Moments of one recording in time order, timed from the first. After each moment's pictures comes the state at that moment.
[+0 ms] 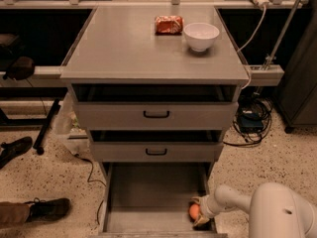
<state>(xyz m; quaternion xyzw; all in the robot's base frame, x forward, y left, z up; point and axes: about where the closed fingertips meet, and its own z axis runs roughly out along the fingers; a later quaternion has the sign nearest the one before) 0.523 -0.199 0.111 -0.69 0.68 0.12 0.20</state>
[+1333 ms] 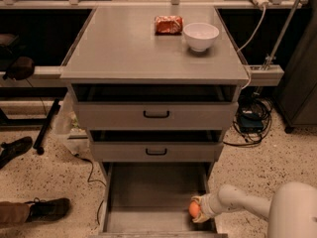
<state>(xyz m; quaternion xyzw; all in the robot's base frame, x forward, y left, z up) 0.514 -0.188 0.167 -0.70 0.66 0.11 0.23</state>
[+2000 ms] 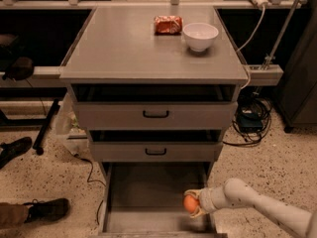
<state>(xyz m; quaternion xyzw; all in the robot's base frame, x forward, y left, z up) 0.509 -0.157 0.259 -0.74 0.59 0.13 0.31</state>
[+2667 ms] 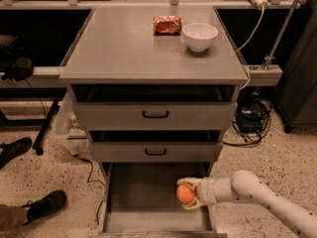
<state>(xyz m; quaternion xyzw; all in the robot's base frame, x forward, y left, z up) 0.500 -0.117 0.393 -0.77 0.48 0.11 0.42</state>
